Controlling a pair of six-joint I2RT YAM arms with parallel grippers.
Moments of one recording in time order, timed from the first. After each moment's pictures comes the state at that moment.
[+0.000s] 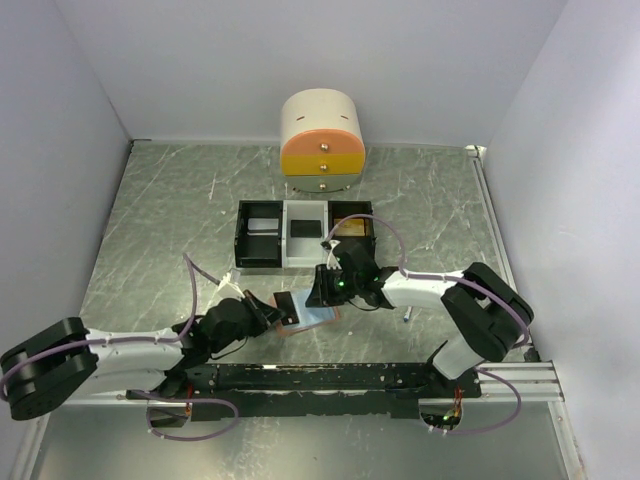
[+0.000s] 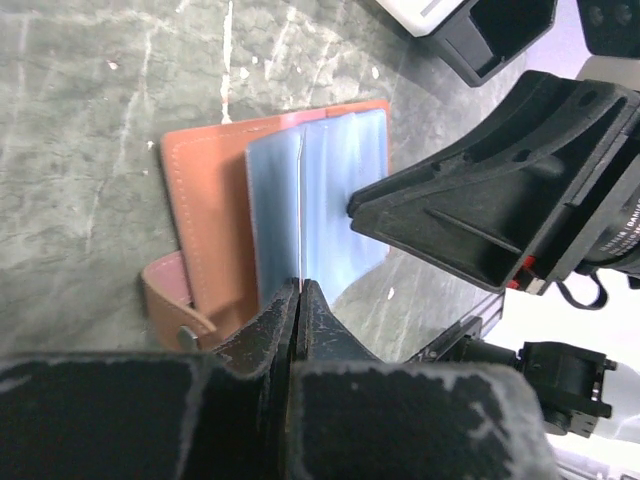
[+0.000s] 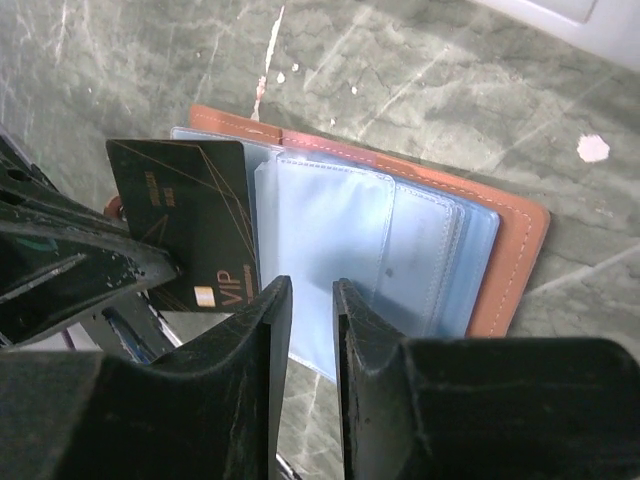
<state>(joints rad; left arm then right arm) -1.03 1.08 0.07 0.53 -0.28 -1.31 0.77 1.55 0.62 0.14 -0.34 0.64</state>
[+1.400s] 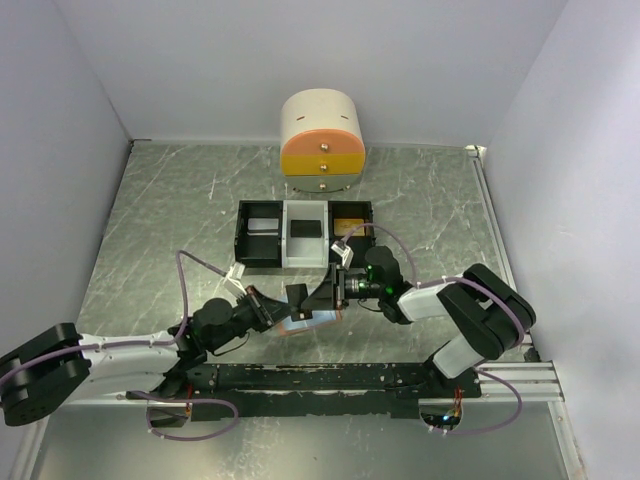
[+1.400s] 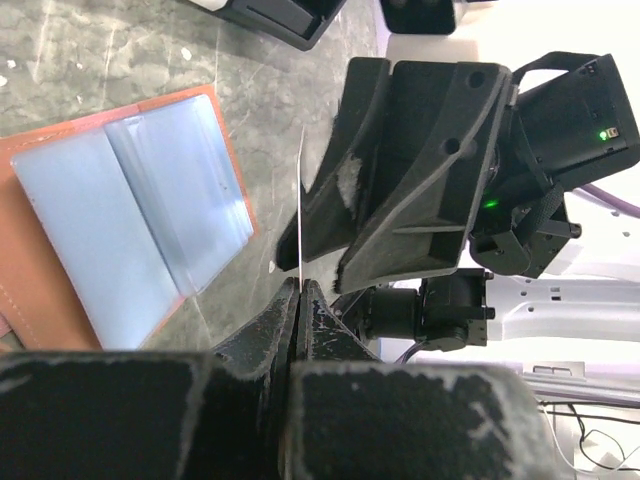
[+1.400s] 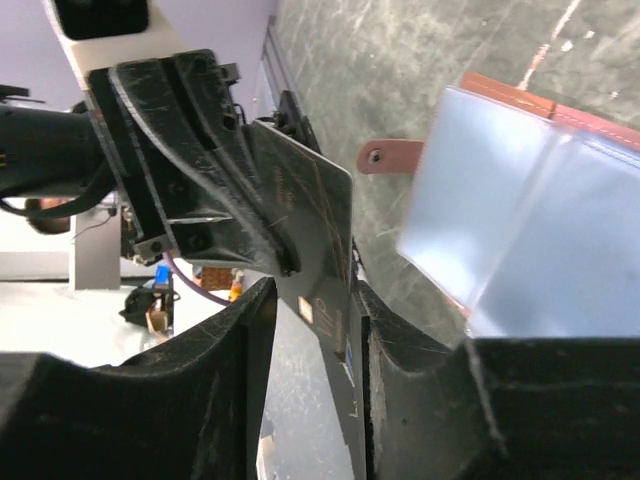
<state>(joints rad) -1.03 1.00 0.06 0.74 -0.14 -1.23 0.64 1.55 0.36 0.83 -0.83 0.99</state>
